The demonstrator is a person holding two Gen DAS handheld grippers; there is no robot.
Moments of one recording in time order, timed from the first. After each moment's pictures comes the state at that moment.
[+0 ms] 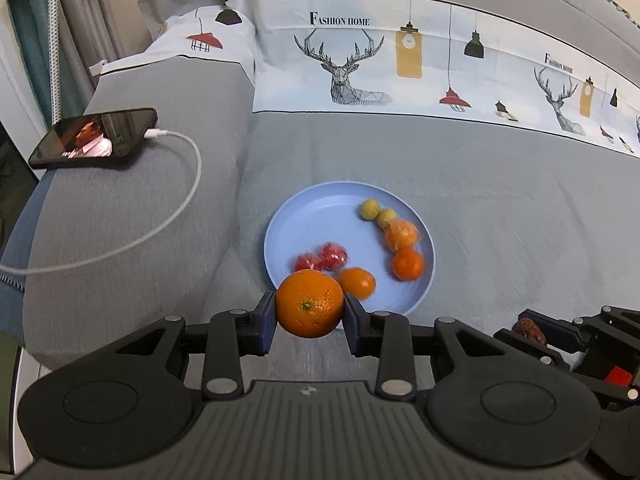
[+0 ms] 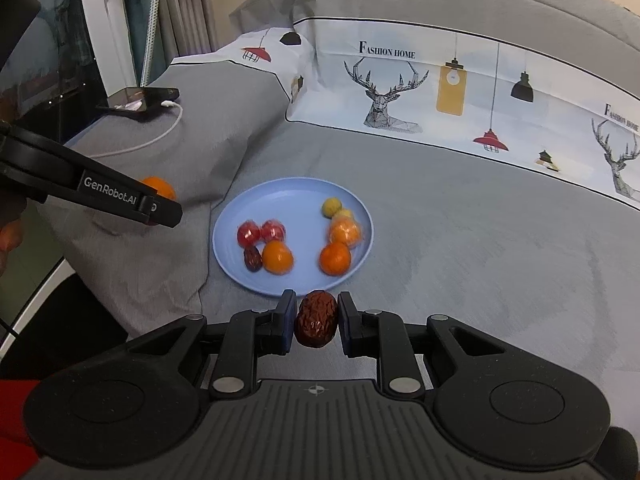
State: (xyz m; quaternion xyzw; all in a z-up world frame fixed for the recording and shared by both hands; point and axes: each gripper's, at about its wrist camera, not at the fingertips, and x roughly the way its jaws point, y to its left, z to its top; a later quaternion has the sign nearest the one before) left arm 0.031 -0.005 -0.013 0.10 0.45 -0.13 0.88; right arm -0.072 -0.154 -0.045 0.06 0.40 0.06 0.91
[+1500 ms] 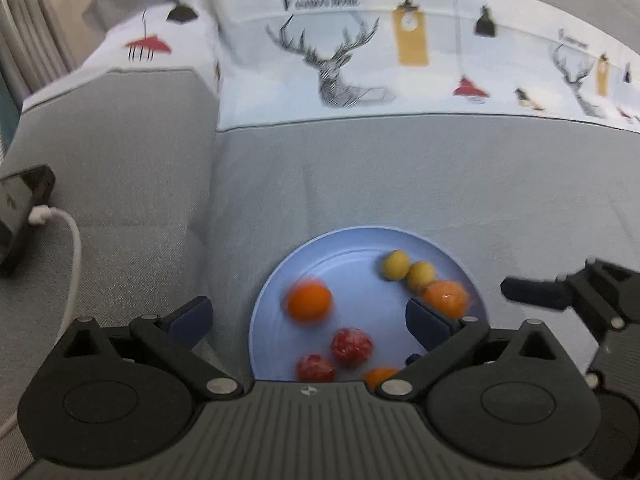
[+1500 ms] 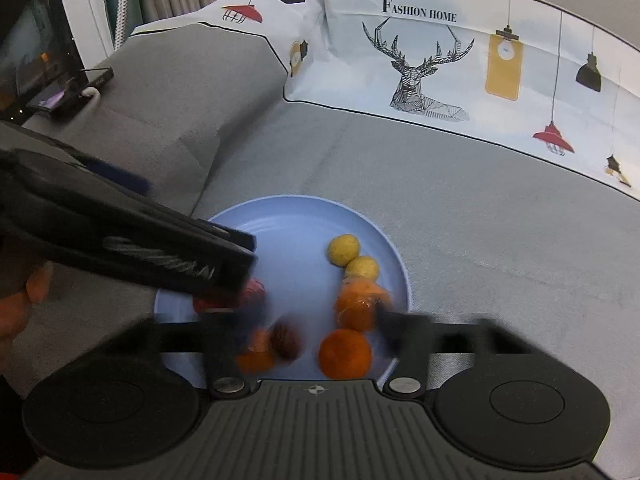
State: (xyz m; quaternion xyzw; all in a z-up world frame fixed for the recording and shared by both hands) left arm 0.141 -0.042 -0.074 0.15 0.45 -0.16 0.87; right arm 0.071 -0.148 -0.110 0.05 0.43 0.08 0.90
